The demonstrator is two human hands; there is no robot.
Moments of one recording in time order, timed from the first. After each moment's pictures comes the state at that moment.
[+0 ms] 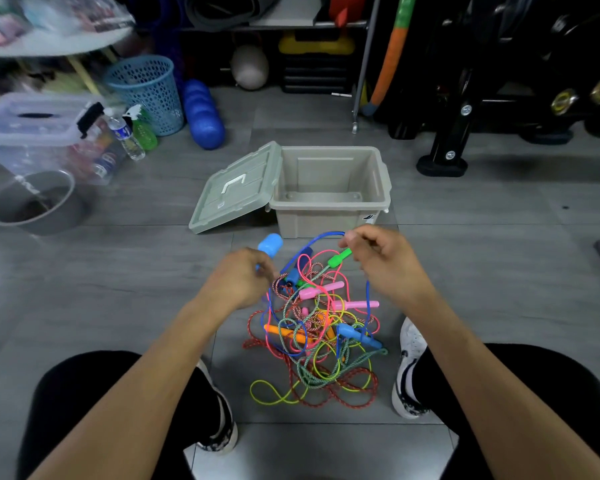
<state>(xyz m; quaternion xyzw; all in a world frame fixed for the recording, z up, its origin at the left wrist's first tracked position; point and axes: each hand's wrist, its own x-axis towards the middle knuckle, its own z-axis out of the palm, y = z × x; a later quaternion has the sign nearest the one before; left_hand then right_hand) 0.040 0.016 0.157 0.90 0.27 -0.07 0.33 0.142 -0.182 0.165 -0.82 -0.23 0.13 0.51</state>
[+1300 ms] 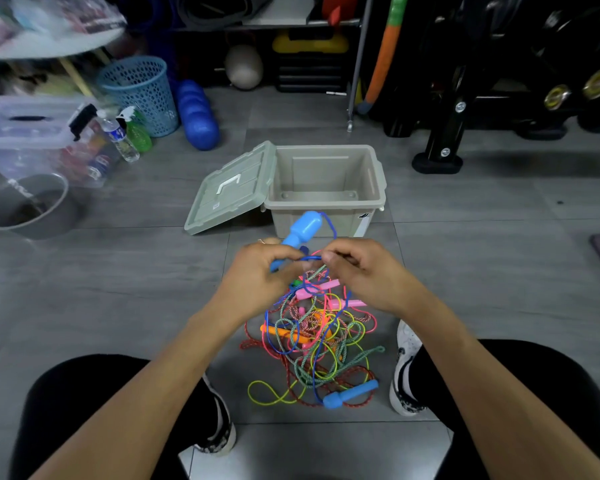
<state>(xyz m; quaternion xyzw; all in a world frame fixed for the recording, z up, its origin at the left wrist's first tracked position) 0.040 -0.016 0.170 0.89 0.12 0.08 0.43 0.135 -0.183 0.169 -0.78 -0.39 0.20 0.45</state>
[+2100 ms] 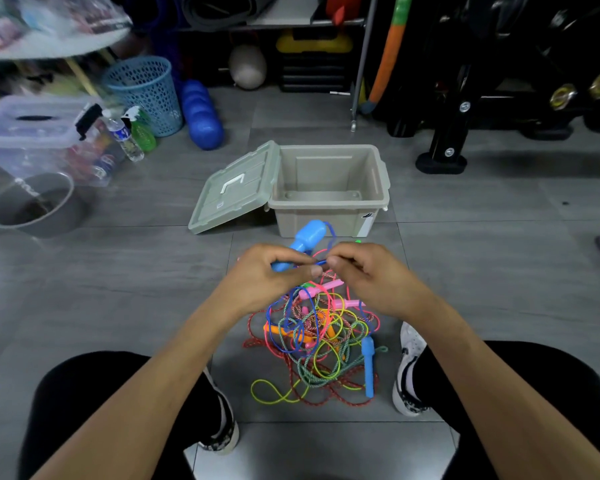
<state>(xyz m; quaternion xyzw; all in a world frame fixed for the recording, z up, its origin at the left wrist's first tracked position) 0.037 -0.013 0.178 0.84 0.15 -0.02 0.52 0.132 -0.187 0.171 -0.79 -0.40 0.19 0.42</state>
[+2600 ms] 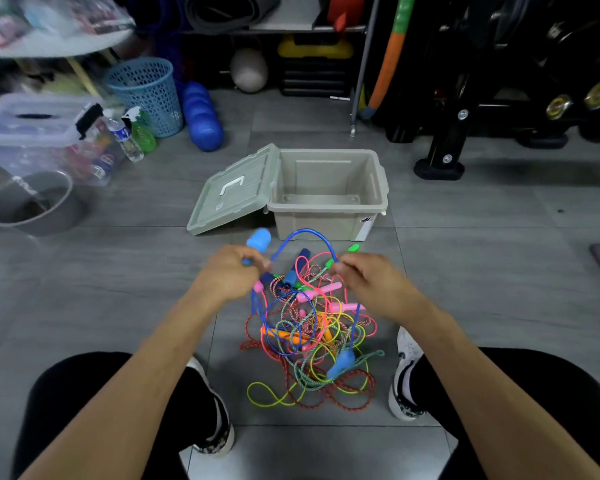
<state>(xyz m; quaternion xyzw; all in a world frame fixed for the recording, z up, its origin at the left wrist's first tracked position) 0.037 0.019 0.168 0.85 0.32 -0.03 0.42 0.141 -0.190 0.146 -0.85 -0.38 0.17 0.33</state>
